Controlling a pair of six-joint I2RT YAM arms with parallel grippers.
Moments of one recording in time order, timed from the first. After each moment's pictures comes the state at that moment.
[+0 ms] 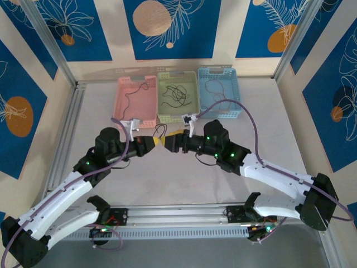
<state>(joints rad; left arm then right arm) -0.61 0.82 0.69 -0.18 0.39 -0.79 0.88 1.15 0.83 0.13 -0.29 0.70</state>
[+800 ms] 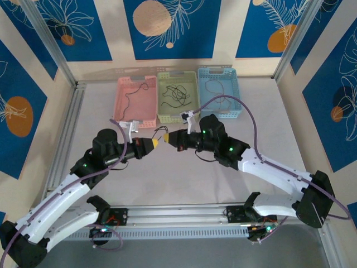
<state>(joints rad) -0.61 0.78 0.71 -0.24 0.41 -0.73 0.85 1.17 0.91 -0.06 -0.29 0.68</state>
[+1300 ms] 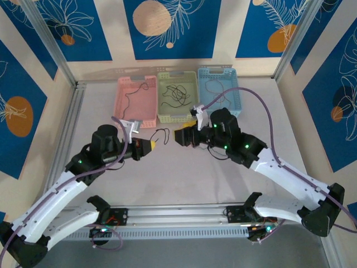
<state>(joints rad) -0.61 0.81 0.85 -0.49 0.38 -0.54 0.81 1.08 1.07 -0.36 -0.20 0.36</state>
